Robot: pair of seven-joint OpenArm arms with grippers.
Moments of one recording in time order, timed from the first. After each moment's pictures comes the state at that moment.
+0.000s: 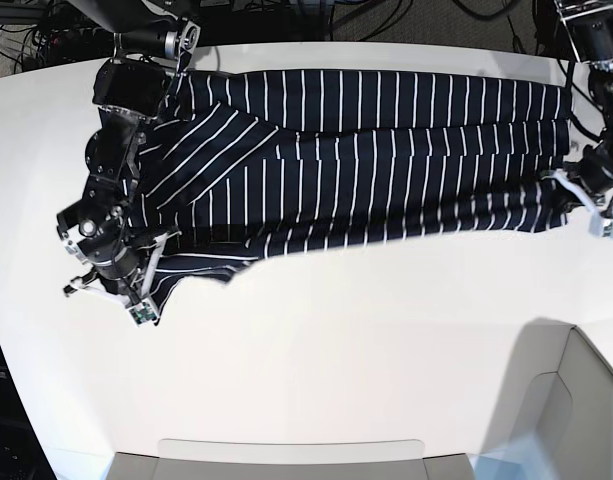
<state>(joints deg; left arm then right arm) 6.2 -34.1 -28.4 74.6 -36.3 -34.1 48.3 15.3 1.3 16.0 96.5 -18.9 44.5 -56.4</state>
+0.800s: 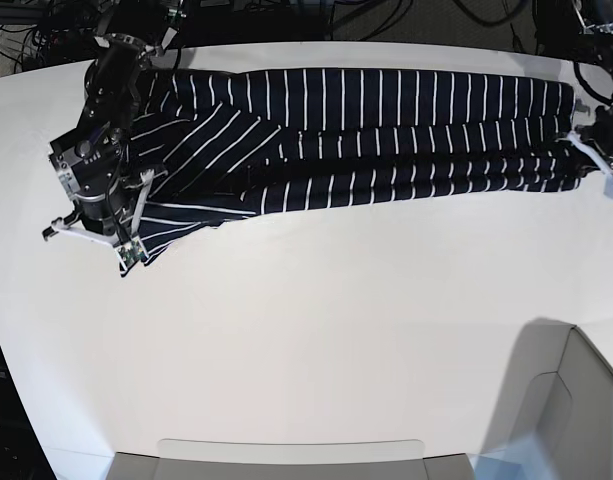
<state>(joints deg) 17.8 -34.0 -36.2 80.6 -37.4 -36.9 48.4 0.1 1.5 15.9 115.8 -18.3 44.5 -64.1</state>
